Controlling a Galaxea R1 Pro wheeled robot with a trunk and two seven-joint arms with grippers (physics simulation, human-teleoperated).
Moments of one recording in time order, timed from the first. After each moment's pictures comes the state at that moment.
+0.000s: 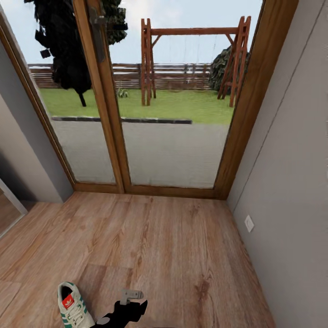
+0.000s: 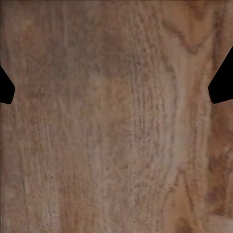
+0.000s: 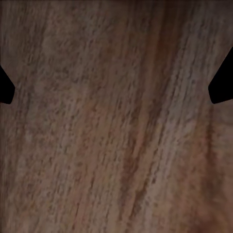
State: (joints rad) left arm -0.53 -0.10 -0.19 -0.03 0.19 -0.25 -0.17; right arm -0.40 0.03 0.13 0.04 0.04 -0.22 -0.19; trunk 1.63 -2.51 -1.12
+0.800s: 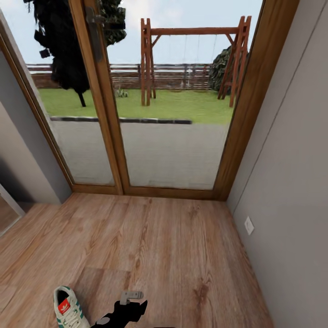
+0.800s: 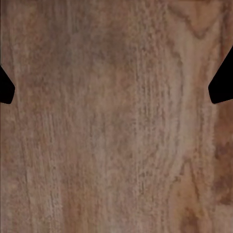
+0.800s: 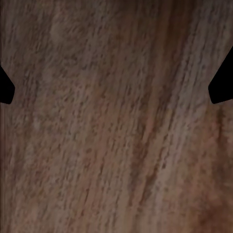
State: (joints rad) left arm -0.53 -0.10 -0.19 -0.03 0.19 -0.25 -0.17; right arm -0.40 0.03 0.13 0.04 0.04 -0.22 -0.19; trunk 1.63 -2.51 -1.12
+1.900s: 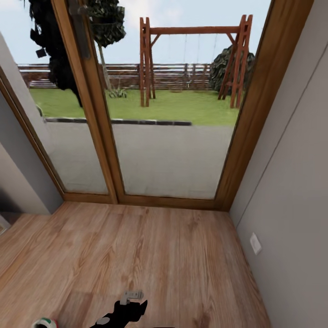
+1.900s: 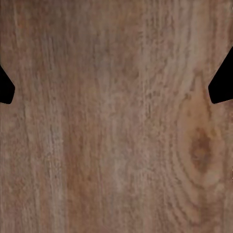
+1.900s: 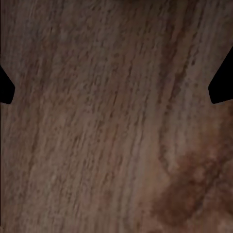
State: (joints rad) left arm -0.53 -0.10 -0.19 -0.03 0.19 -0.25 -0.17; right arm -0.40 0.03 0.13 0.04 0.04 -0.22 -0.19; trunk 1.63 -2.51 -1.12
